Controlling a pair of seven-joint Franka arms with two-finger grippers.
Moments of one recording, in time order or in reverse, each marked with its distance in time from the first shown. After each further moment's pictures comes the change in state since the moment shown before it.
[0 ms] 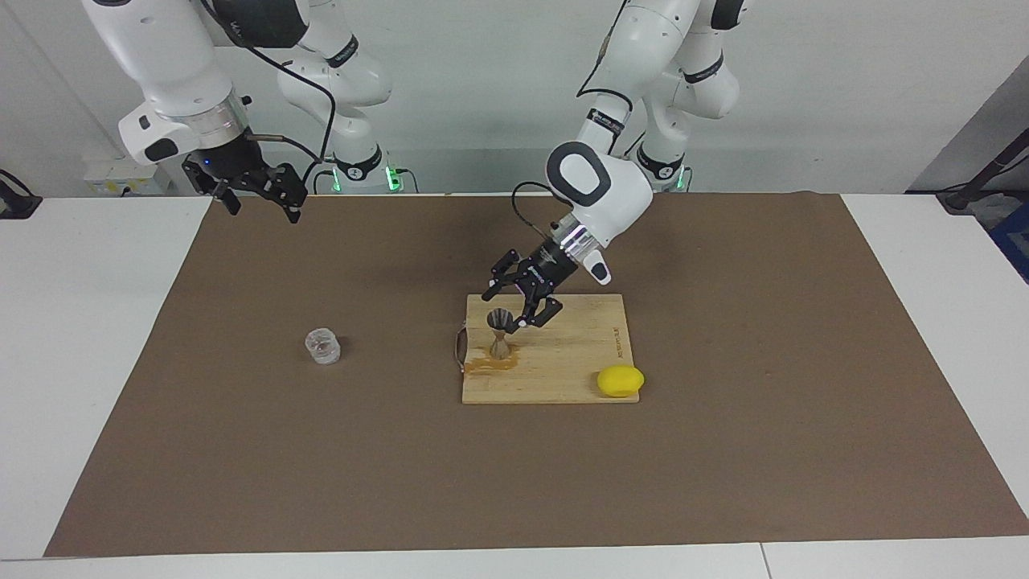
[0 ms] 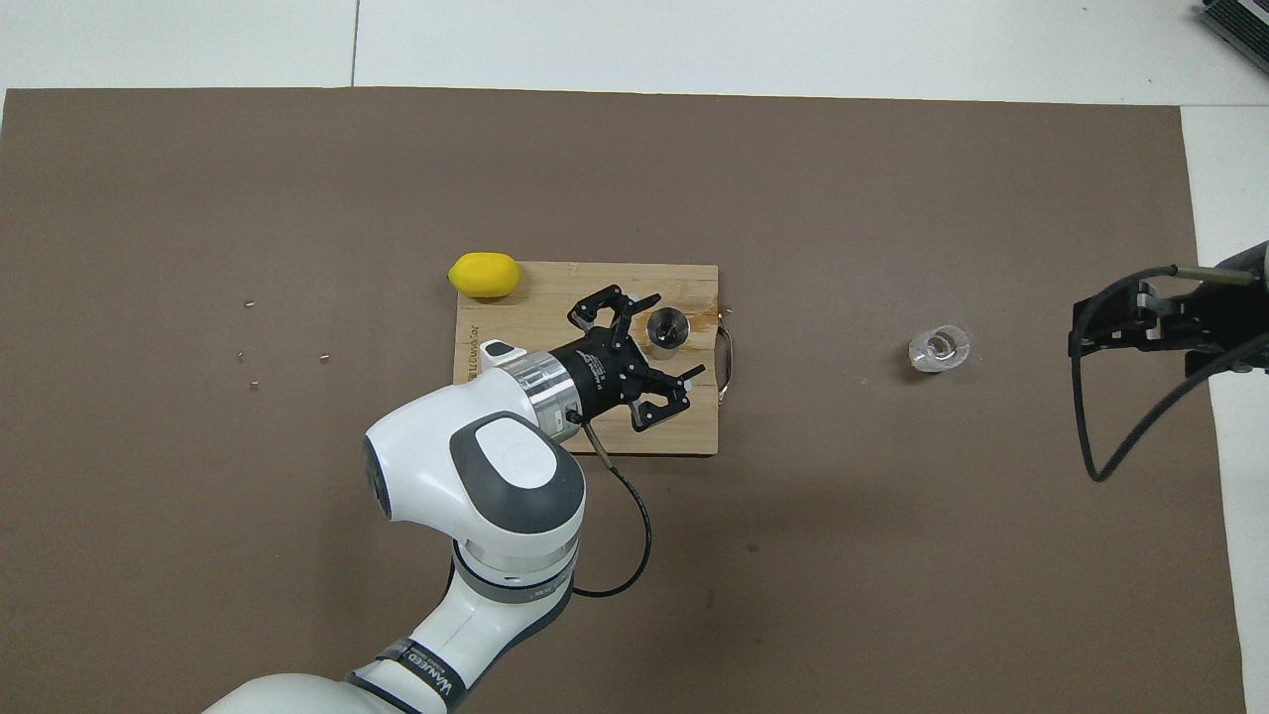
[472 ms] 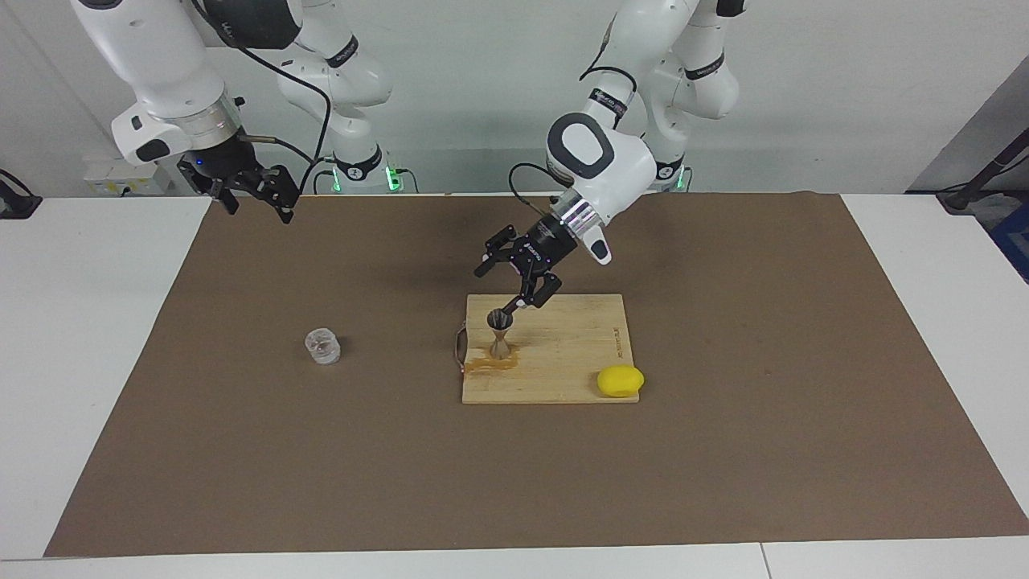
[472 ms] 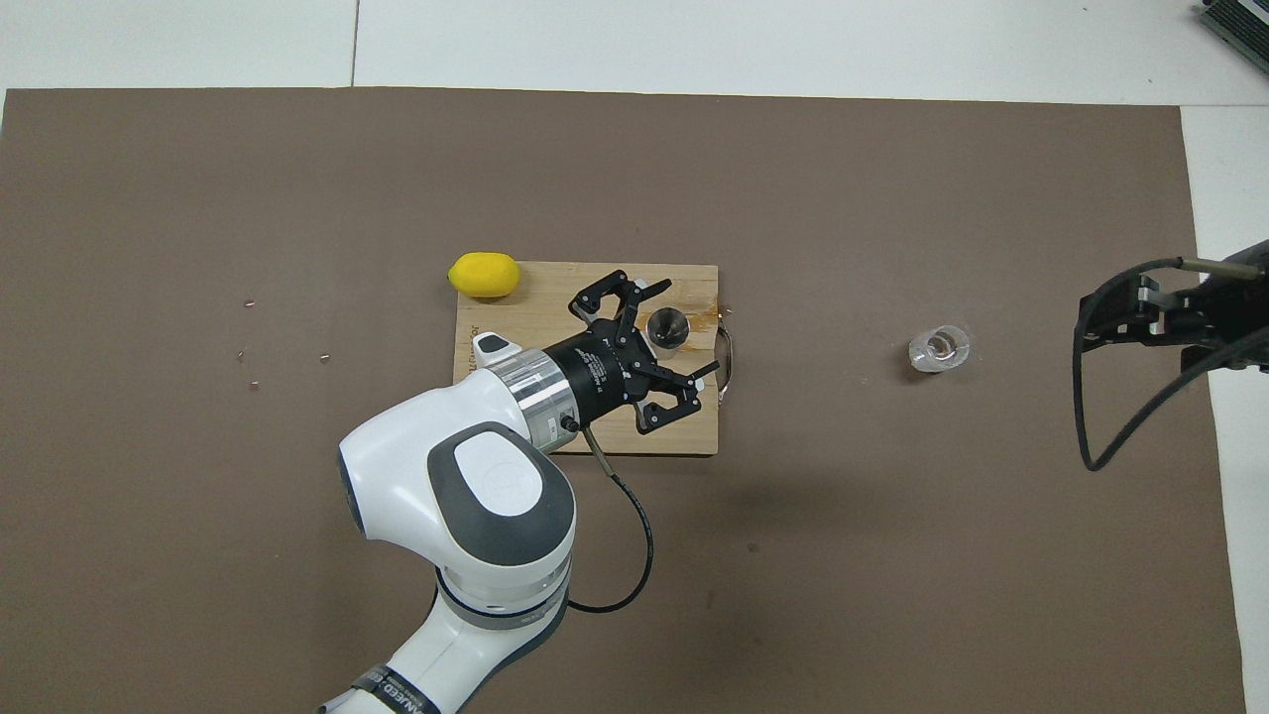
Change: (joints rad) left arm -0.005 -0.086 0.004 -0.010 0.023 -0.024 0.005; right arm -0.001 0.003 -0.001 -0.002 0.000 0.034 0.047
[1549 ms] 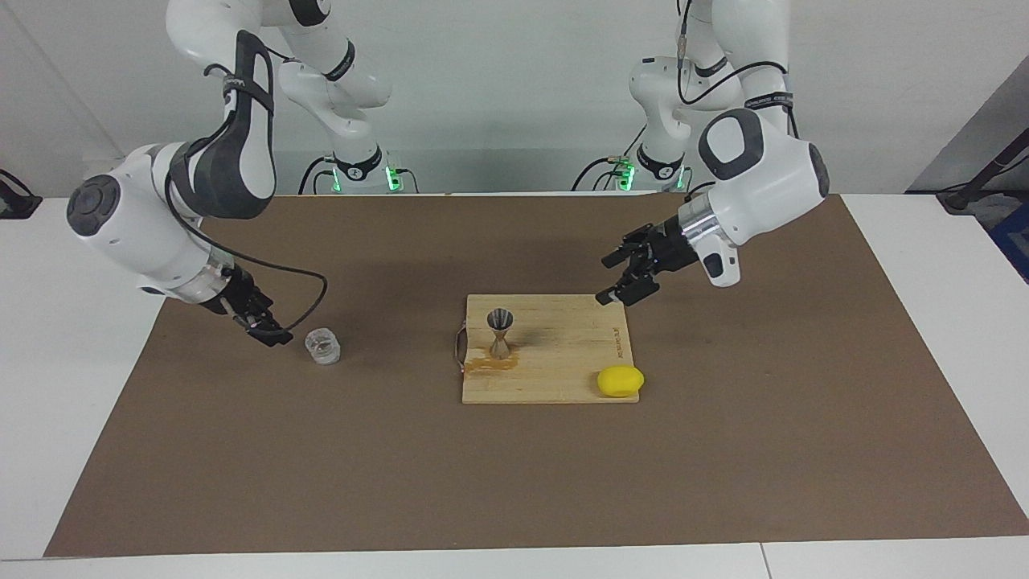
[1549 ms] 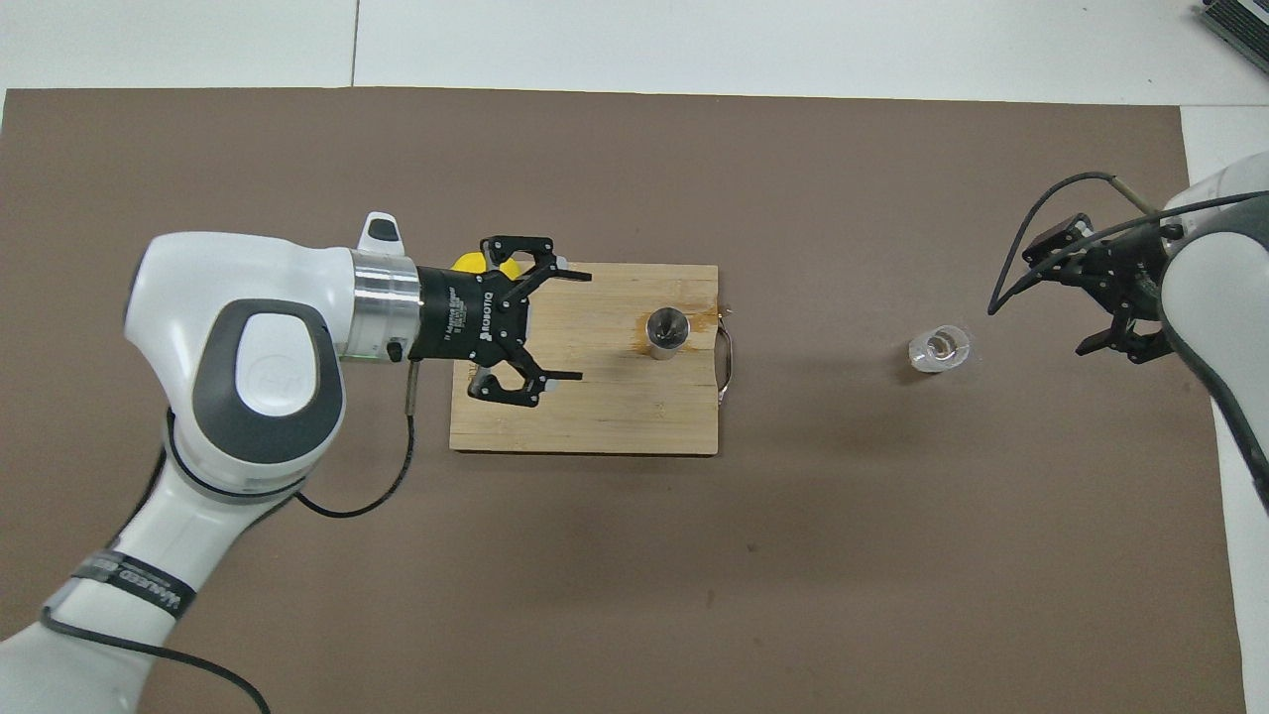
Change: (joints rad) left arm 0.461 -0.047 0.027 0.161 1.116 -0.843 -0.001; right arm -0.129 0.323 -0.005 -0.068 0.203 0.297 0.536
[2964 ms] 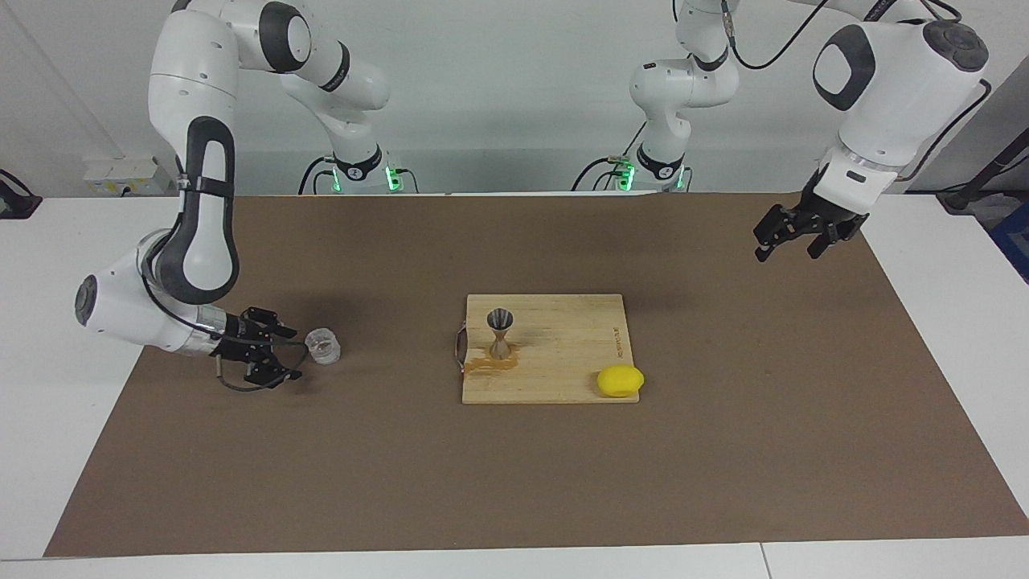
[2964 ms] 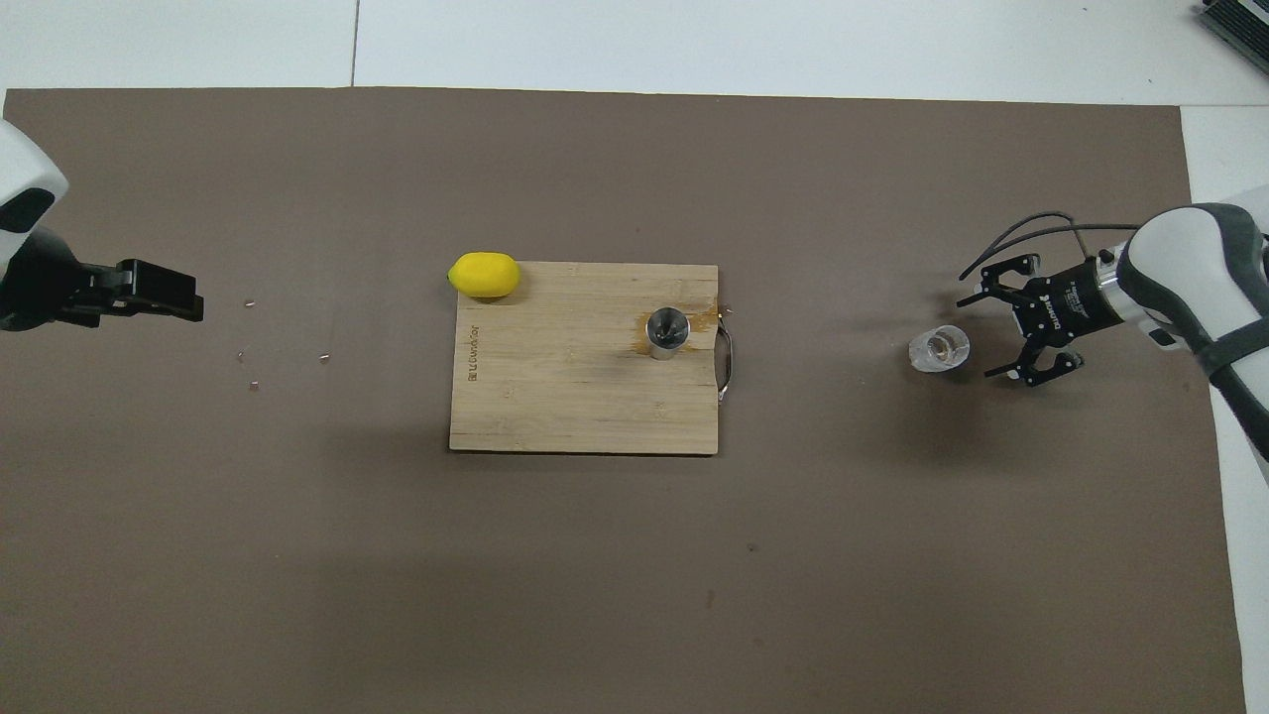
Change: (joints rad) left arm 0.217 -0.143 -0.002 0.108 0.657 -0.258 1.106; right arm -0.117 0.204 -0.001 -0.048 0.301 0.047 0.007
